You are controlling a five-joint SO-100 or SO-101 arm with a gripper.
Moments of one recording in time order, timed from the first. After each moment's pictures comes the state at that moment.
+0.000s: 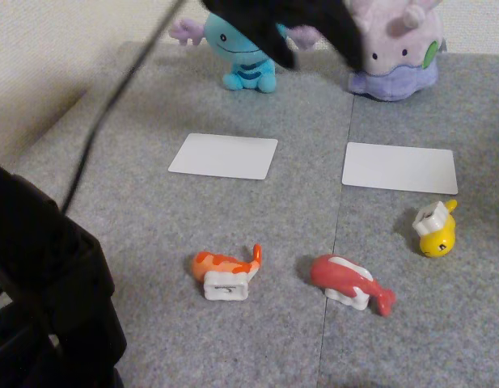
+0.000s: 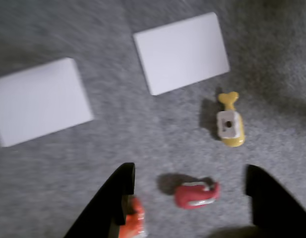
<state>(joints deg) 33.9 110.3 104.2 64.9 74.6</state>
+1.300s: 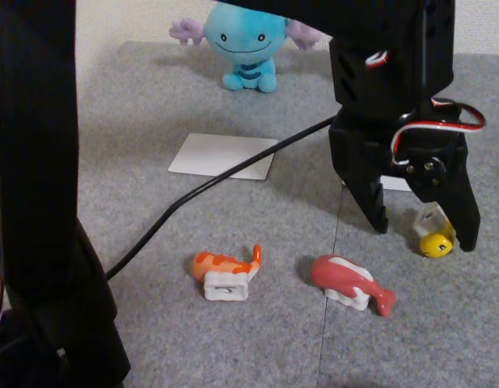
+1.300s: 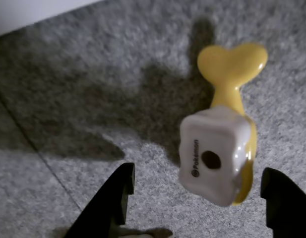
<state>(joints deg) 49.5 72.4 95.0 54.4 58.8</state>
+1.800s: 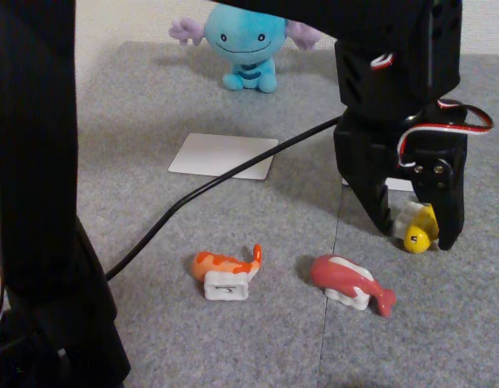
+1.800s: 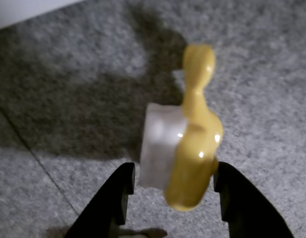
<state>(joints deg) 50.0 72.0 95.0 54.1 57.5</state>
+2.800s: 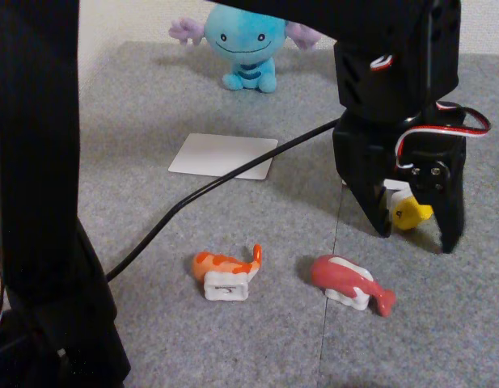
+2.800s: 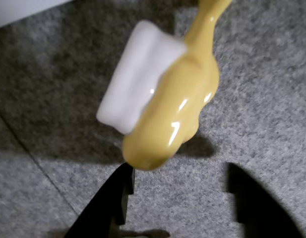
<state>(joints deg) 50.1 71.8 94.7 54.2 59.0</state>
